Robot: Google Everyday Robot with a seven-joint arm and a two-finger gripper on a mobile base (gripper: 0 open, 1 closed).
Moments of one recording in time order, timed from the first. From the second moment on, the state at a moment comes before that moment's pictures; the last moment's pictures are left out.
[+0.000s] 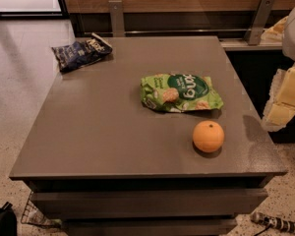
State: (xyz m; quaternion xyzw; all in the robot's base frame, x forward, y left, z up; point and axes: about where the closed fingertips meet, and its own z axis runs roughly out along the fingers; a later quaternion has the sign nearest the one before) arm 0.438 -0.214 0.987 -0.60 0.78 -0.05 0.18
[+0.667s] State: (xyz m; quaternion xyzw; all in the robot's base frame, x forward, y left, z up) arm 0.465 -0.207 0.998 -0.60 0.77 -0.05 0.21
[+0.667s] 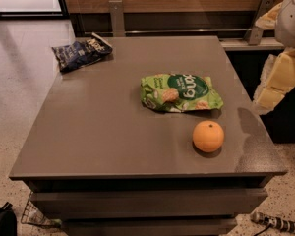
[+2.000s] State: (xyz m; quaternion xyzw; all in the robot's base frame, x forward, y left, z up) arm 0.623 -0.035 1.098 -0.51 0.69 0.04 0.52
